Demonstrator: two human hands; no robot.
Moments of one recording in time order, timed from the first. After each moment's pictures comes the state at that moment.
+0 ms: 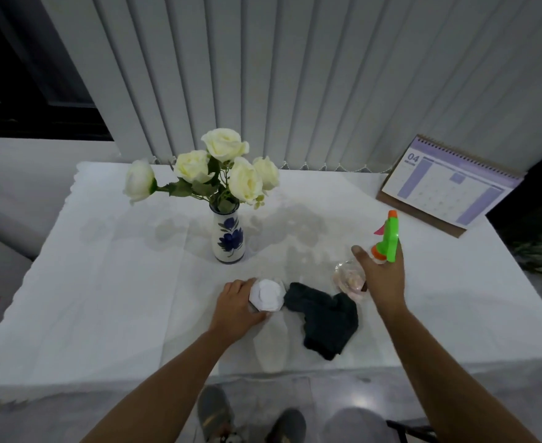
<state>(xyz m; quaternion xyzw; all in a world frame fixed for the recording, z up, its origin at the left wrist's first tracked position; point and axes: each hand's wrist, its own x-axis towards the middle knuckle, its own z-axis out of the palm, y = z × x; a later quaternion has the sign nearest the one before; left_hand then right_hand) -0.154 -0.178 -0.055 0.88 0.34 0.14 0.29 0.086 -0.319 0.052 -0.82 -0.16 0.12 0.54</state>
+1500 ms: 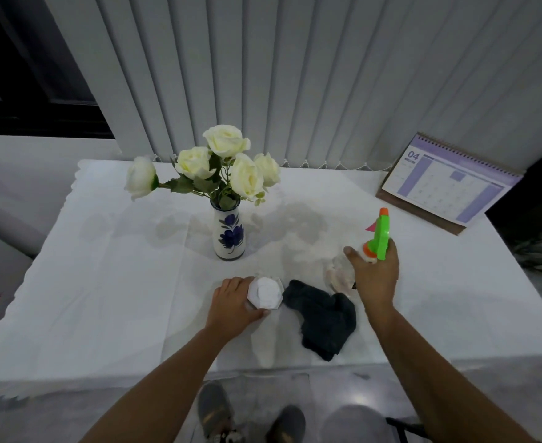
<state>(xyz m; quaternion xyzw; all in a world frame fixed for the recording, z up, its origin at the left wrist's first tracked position) -0.162 -0.172 -0.065 0.90 0.36 0.09 0.24 0.069 -0.309 0.044 -0.85 -0.08 0.10 0.50</state>
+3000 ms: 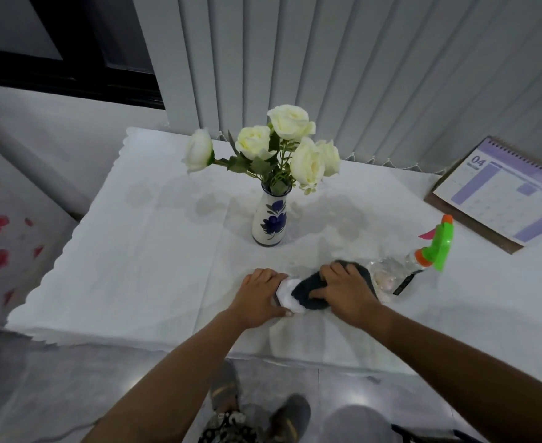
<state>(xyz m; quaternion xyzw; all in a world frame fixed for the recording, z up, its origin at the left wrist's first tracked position) -0.182 -0.161 -0.068 0.90 0.31 0.01 0.31 0.012 -0.269 0.006 -0.67 -0.72 0.07 -0.15</state>
